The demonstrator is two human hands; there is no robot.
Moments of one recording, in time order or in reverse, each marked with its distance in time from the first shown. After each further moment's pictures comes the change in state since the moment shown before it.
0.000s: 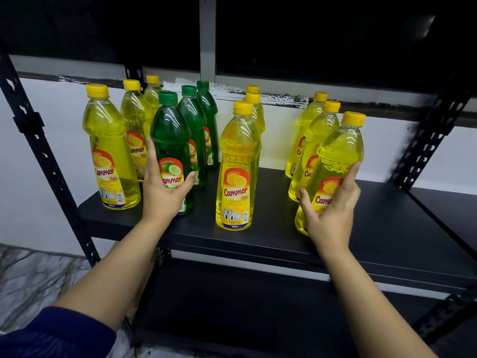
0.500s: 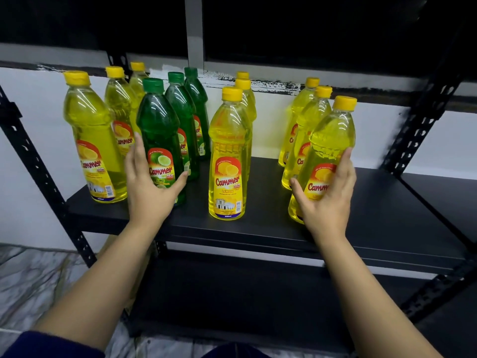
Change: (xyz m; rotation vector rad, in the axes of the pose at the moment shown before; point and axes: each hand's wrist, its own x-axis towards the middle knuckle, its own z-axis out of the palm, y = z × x) left_hand -0.021 0.010 -0.014 0.164 -0.007 -0.008; right_hand -0.002 0.000 -0.005 -0.091 0.012 -0.019
